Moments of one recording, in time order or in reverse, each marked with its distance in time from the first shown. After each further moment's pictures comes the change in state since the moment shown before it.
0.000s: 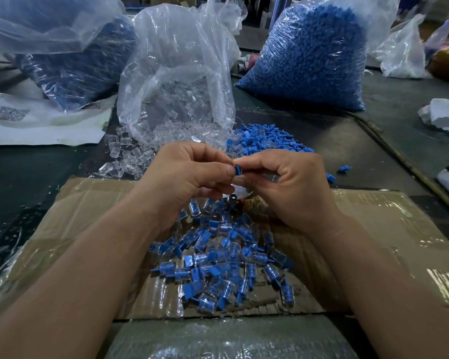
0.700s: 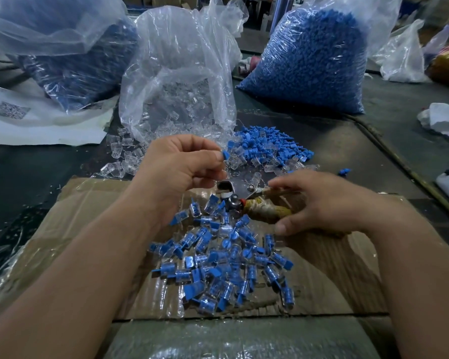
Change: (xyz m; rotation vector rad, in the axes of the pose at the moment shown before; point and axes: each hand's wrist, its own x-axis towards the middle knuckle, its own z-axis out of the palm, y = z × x) left_hand 0.007 -0.002 -0.004 -0.108 0.127 0.073; right_hand 0.000 0.022 -0.049 -0.359 -0.709 0.585
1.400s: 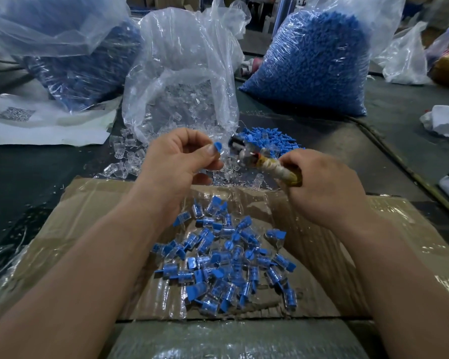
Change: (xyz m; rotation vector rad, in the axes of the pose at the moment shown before) left_hand 0.003 -0.004 -0.001 0.006 0.061 0.079; right_hand 0.008 -0.013 0.015 -0.177 0.610 -0.041
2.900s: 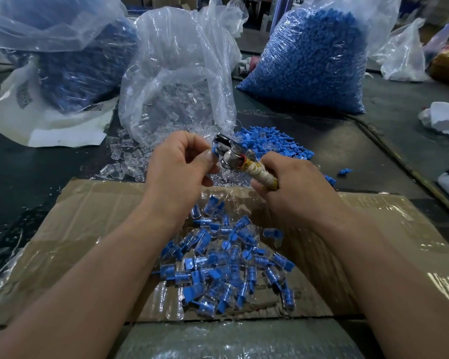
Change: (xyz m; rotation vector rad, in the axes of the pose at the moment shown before) left_hand -0.007 -0.005 0.012 0.245 0.111 0.115; right_hand 0.005 -0.014 0.012 0.159 -0.179 -0.045
